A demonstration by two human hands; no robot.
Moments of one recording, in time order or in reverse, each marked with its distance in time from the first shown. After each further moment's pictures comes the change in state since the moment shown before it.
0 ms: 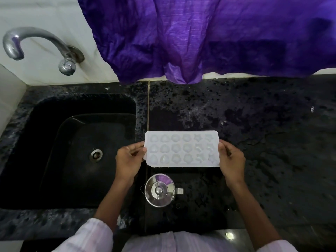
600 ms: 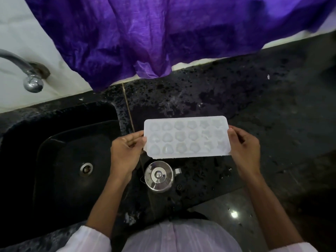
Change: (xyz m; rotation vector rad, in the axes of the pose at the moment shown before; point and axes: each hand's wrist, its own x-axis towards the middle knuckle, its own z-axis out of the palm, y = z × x) left_hand -0.042 0.058 -0.010 0.015 -0.239 0.158; right_hand -0.071 -0.021 -0.062 0.145 0.266 0.031
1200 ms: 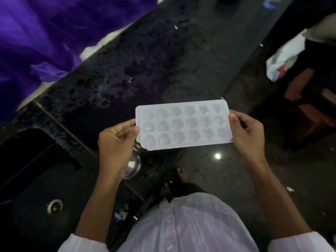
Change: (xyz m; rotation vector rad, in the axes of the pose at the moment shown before) left_hand -0.057 0.022 0.057 0.143 -0.489 0.093; right_hand -0.144 0.021 -0.108 0.044 0.474 0.198
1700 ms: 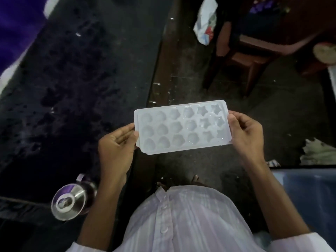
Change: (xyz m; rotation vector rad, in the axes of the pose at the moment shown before) left_hand -0.040 0.002 0.126 0.181 -0.397 0.058; right_hand -0.073 0.066 -0.130 0.096 0.419 0.234
